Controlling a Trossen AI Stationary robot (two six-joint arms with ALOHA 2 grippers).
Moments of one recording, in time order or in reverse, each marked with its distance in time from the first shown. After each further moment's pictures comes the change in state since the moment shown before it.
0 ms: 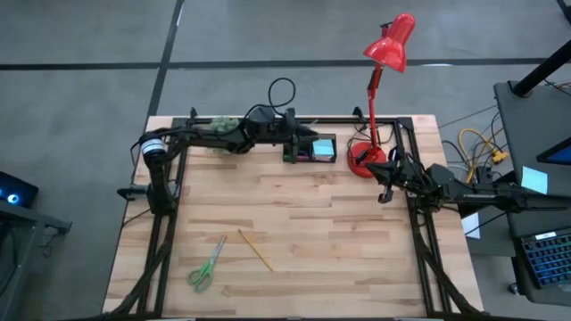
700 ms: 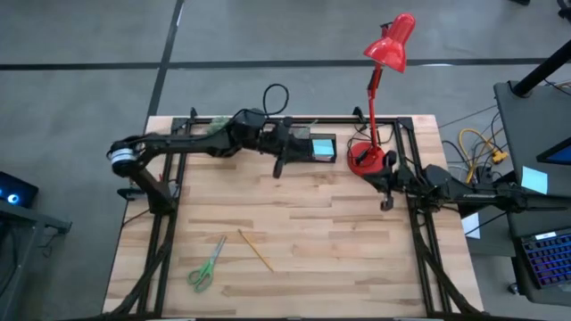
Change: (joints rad) left arm -0.111 -0.256 -0.007 -0.309 0.102 0.080; right arm 0.000 0.008 0.000 -0.080 -0.153 0.062
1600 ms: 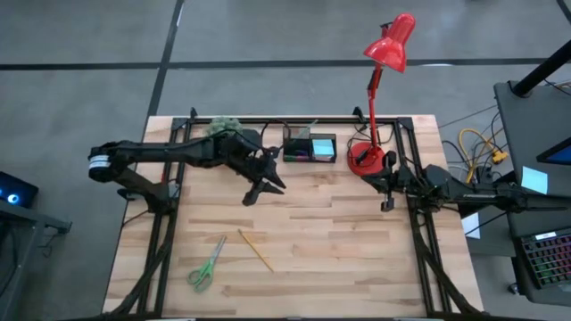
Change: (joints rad) left arm -0.166 -0.200 -0.001 -0.659 -0.005 0.131; right arm 0.000 -0.001 0.000 0.006 -0.031 -0.021
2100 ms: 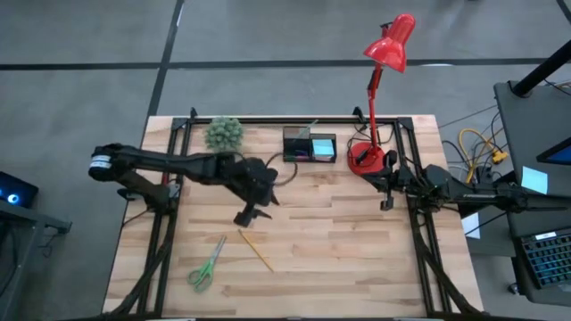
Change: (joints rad) left arm -0.177 0.018 0.000 -0.174 -0.157 0.134; right arm 0.000 0.000 0.000 0.002 0.027 -0.001
